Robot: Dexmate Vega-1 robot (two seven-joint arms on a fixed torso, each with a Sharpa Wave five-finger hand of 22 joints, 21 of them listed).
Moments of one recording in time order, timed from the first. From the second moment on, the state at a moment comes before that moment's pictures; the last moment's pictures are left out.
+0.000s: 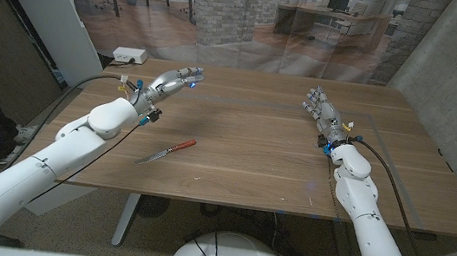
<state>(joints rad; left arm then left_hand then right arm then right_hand) 0.95 0.82 0.29 -1.67 -0.26 -0.23 -0.09 0.47 0.09 0.36 -0.10 0.17 0.10 0.07 0.21 0.18 0.09 0.09 0.25 0.20 0.04 0.14 0.21 0.18 -0.13 0.19 0.69 0.19 -0.91 -0.15 0.02 -1.31 0.28 0.24 0.26 0.38 0.17 0.12 0.10 0.22 0.18 0.05 0.24 0.18 0.21 0.11 0.21 0.19 0.07 0.04 0.19 0.18 0.26 0.02 0.19 0.17</state>
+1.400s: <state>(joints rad) 1.11 1.02 0.14 -1.92 -0.21 -0.09 -0.16 0.48 0.09 0.37 -0.11 0.17 0.11 0.07 0.20 0.18 0.11 0.09 0.25 0.20 0.05 0.13 0.21 0.18 -0.13 0.19 0.68 0.19 -0.96 -0.15 0.01 -1.36 0.31 0.26 0.26 0.38 0.17 0.12 0.10 0.21 0.18 0.05 0.22 0.18 0.22 0.11 0.21 0.19 0.07 0.04 0.19 0.18 0.27 0.03 0.19 0.17</state>
